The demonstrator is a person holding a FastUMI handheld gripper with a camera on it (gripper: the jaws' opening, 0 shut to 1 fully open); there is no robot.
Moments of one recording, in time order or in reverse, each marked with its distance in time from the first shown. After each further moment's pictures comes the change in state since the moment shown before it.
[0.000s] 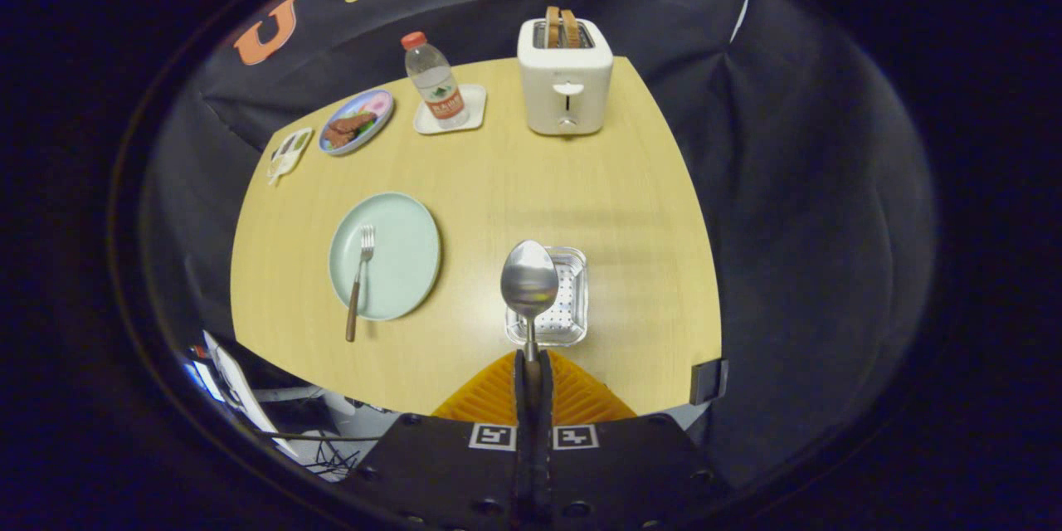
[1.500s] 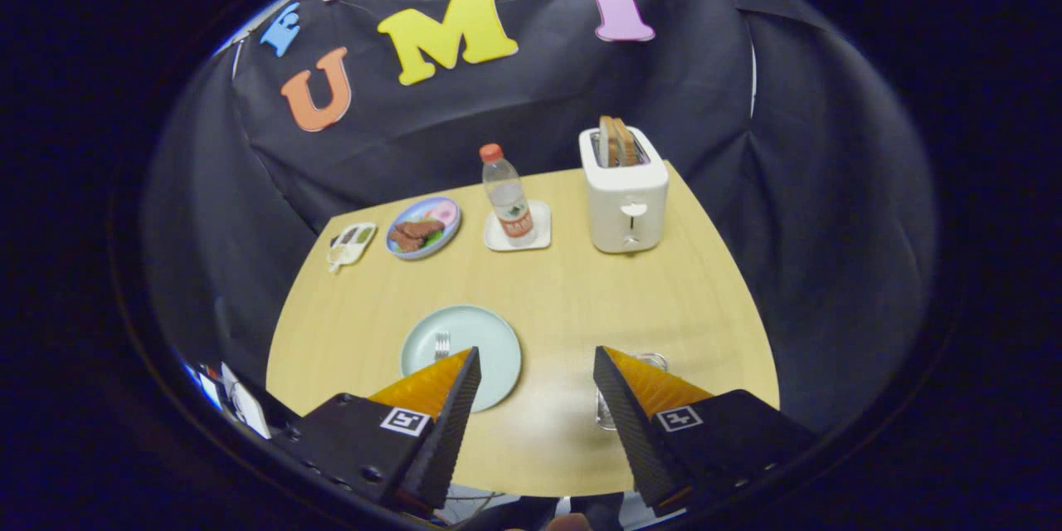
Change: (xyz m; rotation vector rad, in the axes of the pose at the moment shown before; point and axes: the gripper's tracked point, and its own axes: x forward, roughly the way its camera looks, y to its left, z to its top) arm -0.034 0.097 0.065 -0.002 -0.531 0.188
